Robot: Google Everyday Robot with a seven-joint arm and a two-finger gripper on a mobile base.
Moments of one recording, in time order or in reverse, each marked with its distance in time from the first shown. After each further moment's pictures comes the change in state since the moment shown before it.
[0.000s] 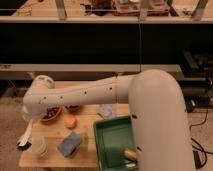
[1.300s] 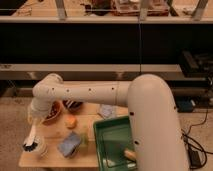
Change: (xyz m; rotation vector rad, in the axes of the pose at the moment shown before) arm 0.000 0.015 0.017 0.033 -0.186 -0.084
